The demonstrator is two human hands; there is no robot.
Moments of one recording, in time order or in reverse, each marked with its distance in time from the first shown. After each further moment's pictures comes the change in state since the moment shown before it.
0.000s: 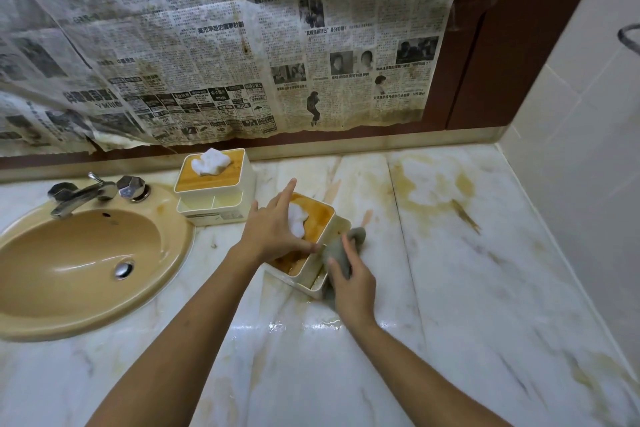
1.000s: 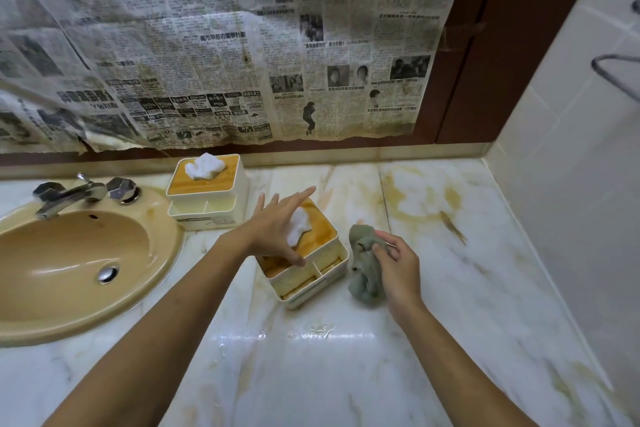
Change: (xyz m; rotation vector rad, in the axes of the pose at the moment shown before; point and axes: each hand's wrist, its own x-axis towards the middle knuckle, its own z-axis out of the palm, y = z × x) left_hand 0.015 -0.002 -0.014 0.003 -0.182 0.258; right_hand 0.034 -0.037 -0.078 0.114 0.121 0.180
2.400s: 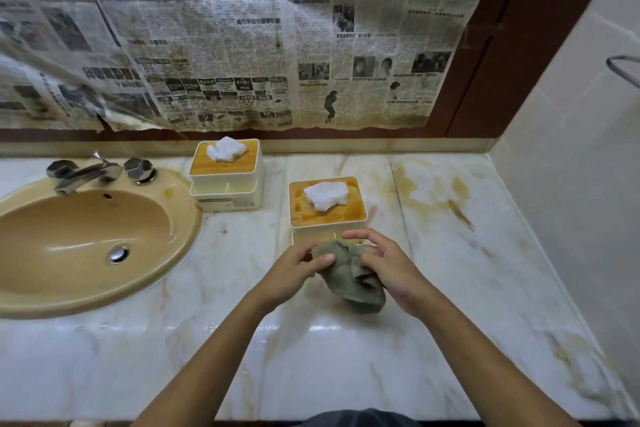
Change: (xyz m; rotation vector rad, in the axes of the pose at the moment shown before) left_hand -0.102 0.025 0.071 -1.009 0.130 0.005; right_hand -0.075 -0.038 0.026 -0.223 -0.582 0.034
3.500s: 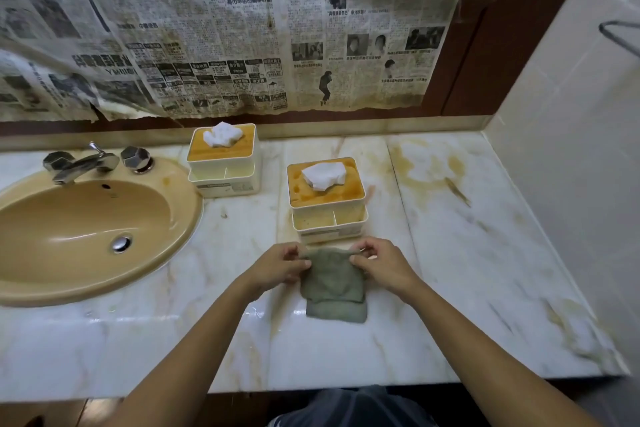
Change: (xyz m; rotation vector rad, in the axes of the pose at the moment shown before) left_hand -0.008 -0.052 -0.024 -0.004 -0.051 -0.305; right_hand 0.013 0.068 0.001 -0.287 0.189 0.051
